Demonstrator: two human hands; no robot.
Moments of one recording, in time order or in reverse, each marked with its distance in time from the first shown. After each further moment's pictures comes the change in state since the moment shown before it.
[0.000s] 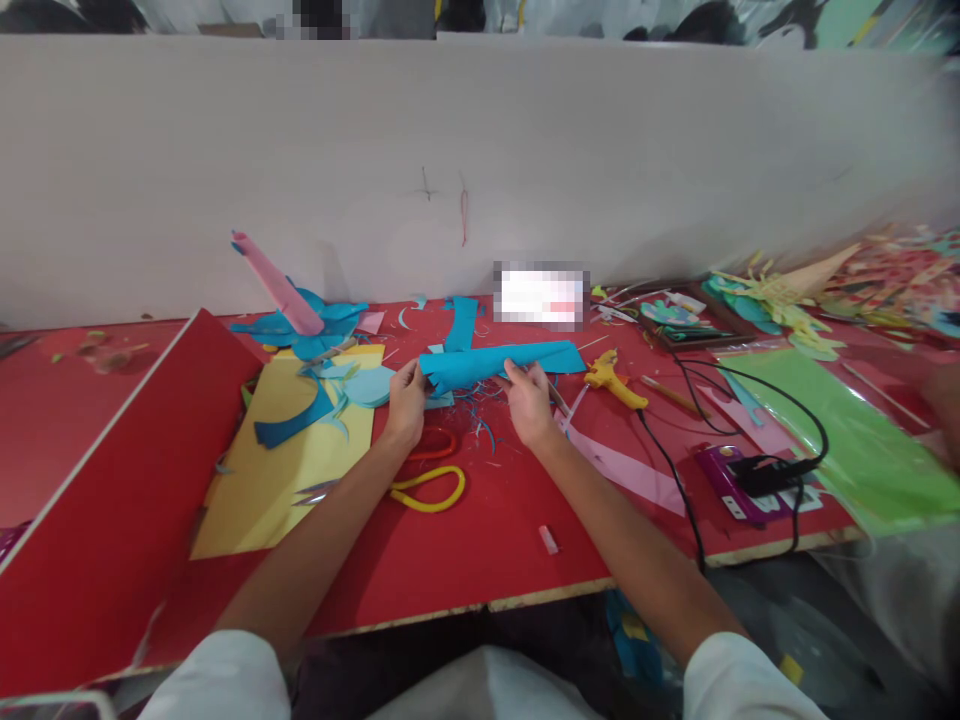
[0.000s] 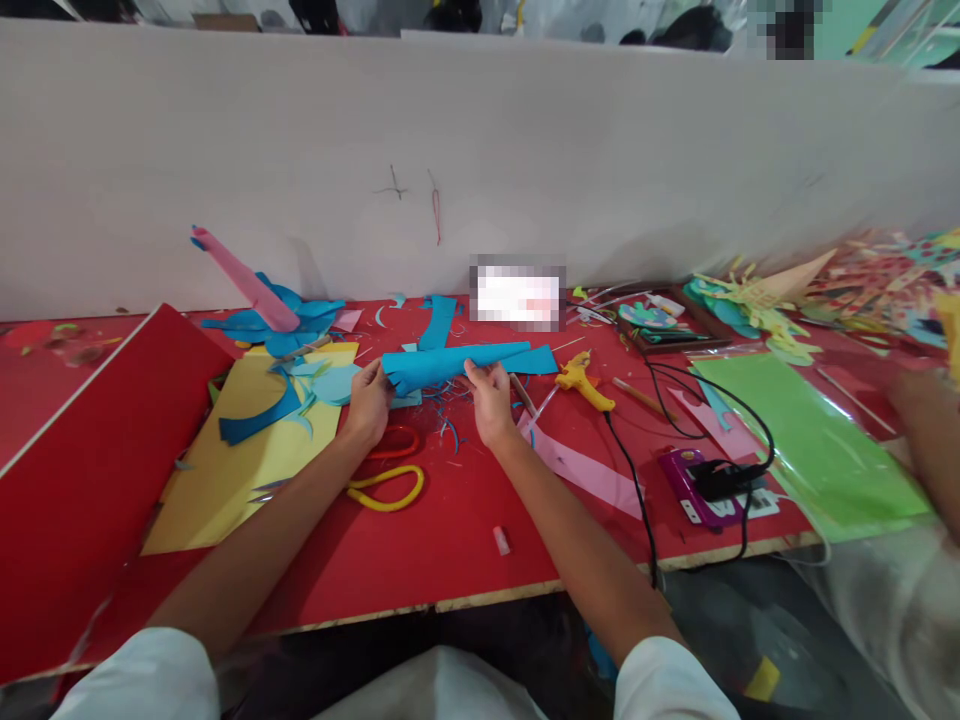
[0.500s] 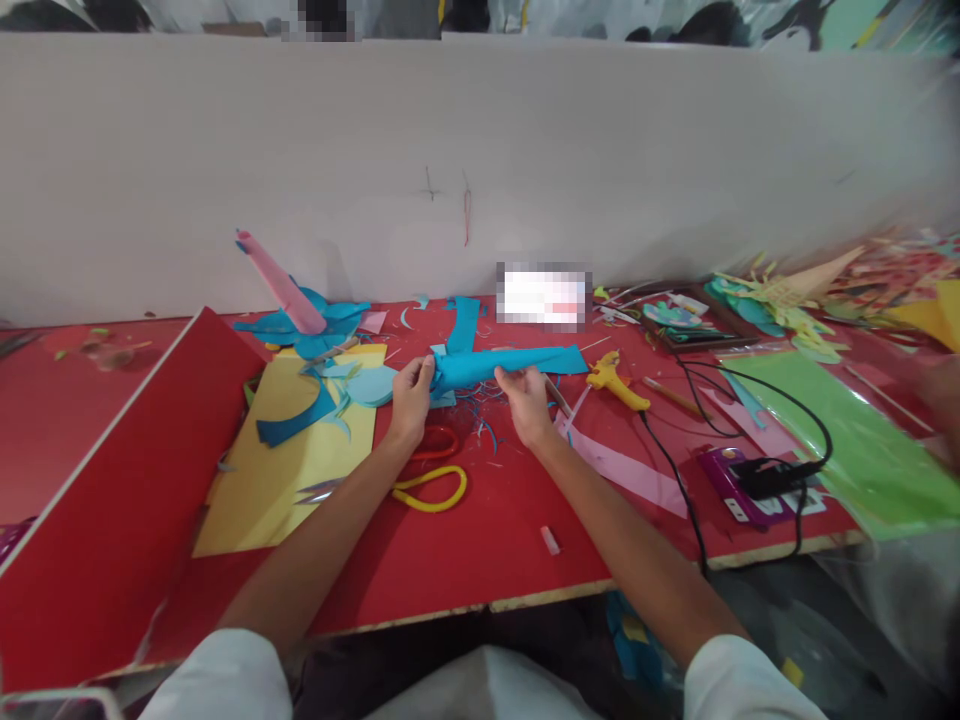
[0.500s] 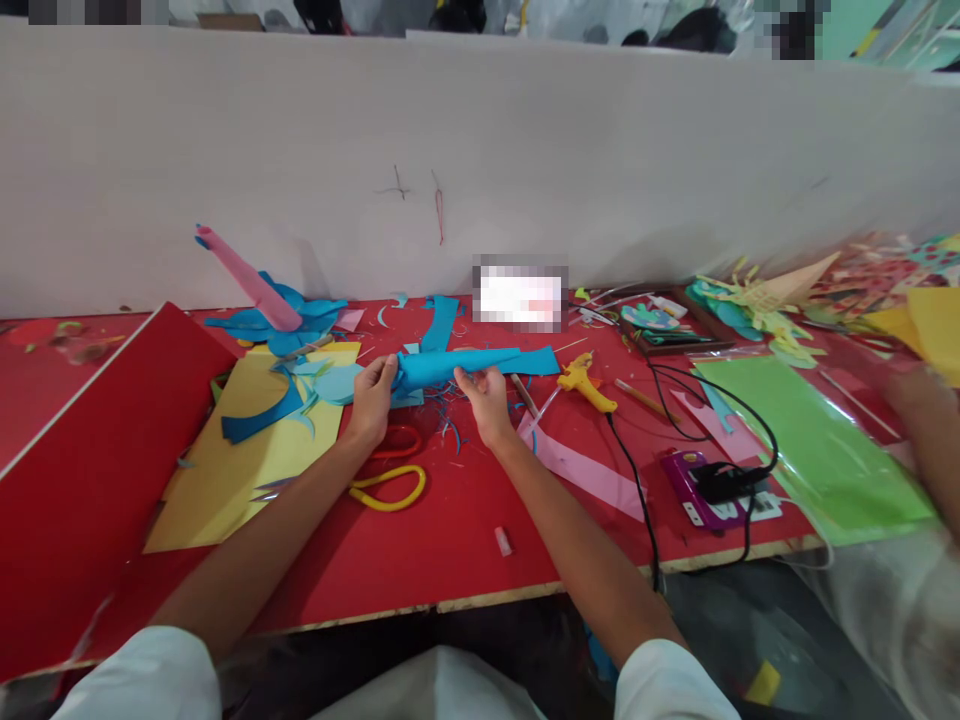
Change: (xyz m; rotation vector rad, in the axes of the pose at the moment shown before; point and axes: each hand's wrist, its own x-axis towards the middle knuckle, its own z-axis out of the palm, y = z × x) left_hand 0.000 0.004 -0.002 0.207 0.026 0.156; right_hand 0.001 0.006 -0.003 -0.227 -0.150 -0.126
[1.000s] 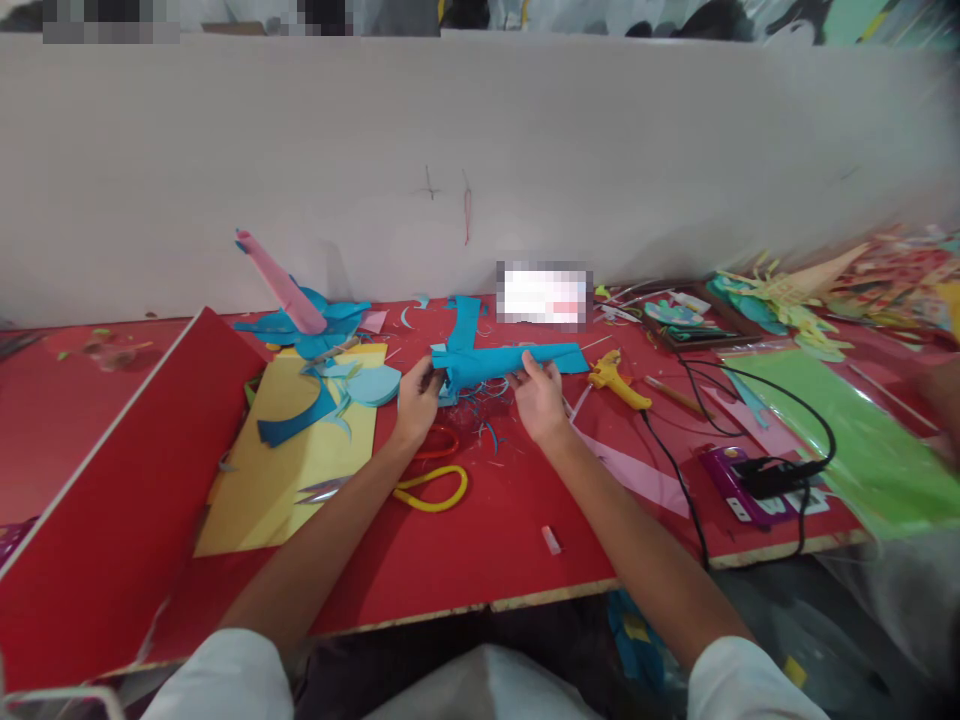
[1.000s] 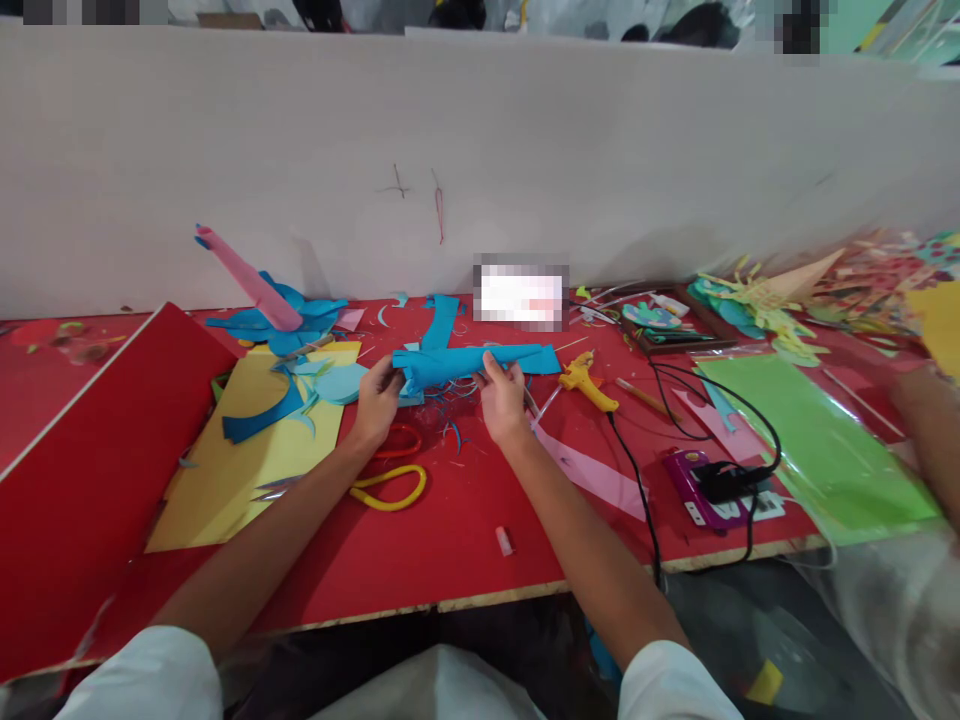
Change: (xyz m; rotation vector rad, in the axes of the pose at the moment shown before) left_hand -0.001 0.001 0.000 0.026 -0.141 0.092; right_hand 0.012 0.005 -0.017 0.380 0.275 0.167
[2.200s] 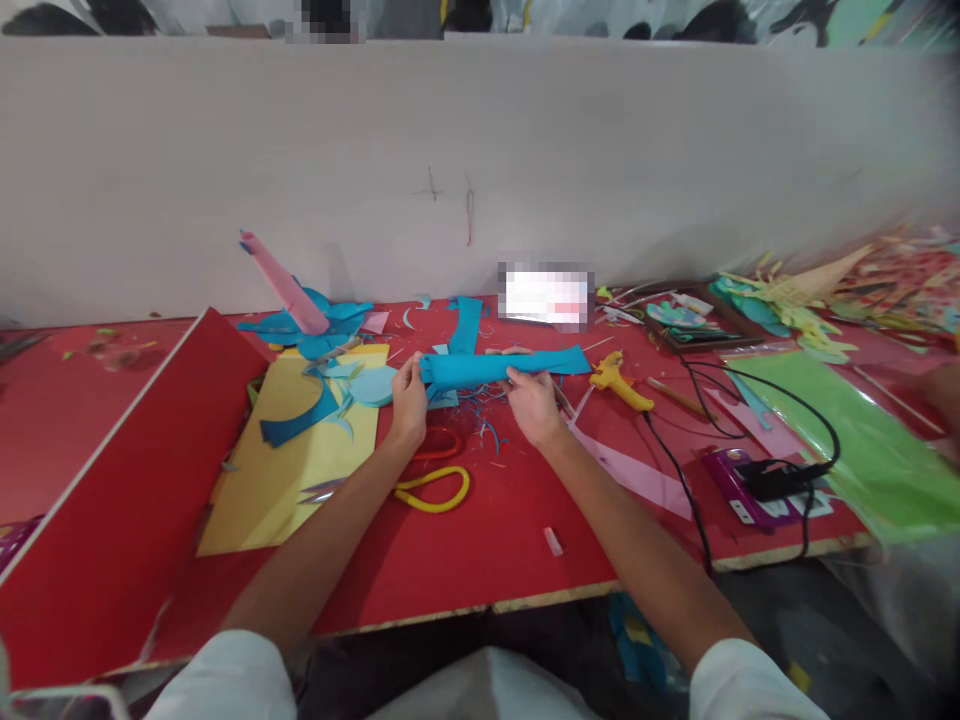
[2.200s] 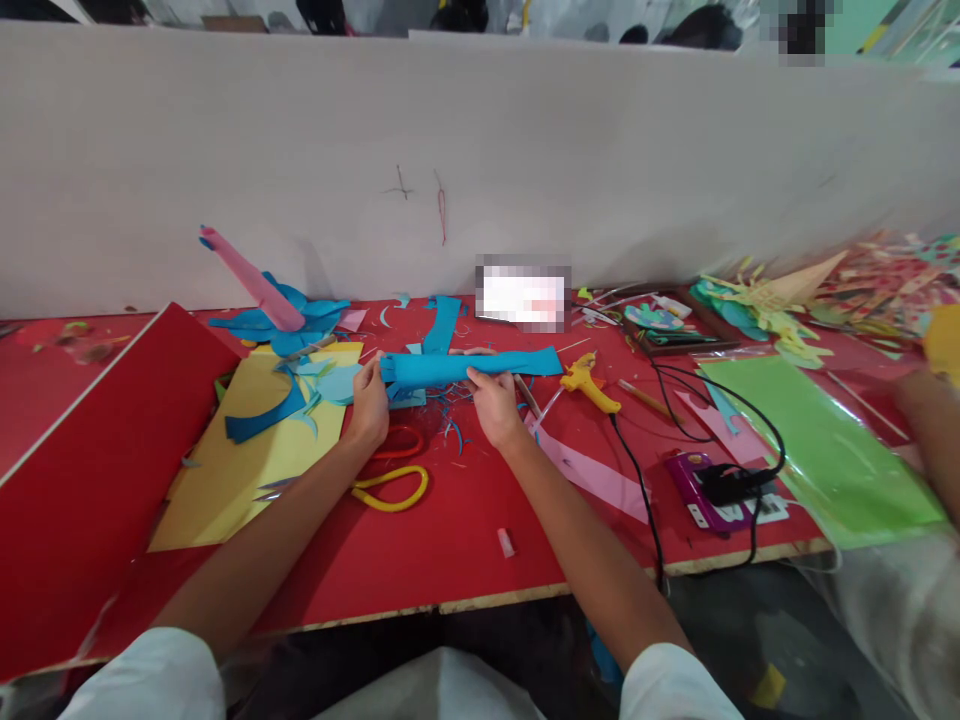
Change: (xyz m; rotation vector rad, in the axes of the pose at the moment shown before) left_hand 0.004 -0.008 -0.001 -0.175 0.247 -0.158; right_hand -0.025 -0.019 0.028 -0.114 -0.295 0.047
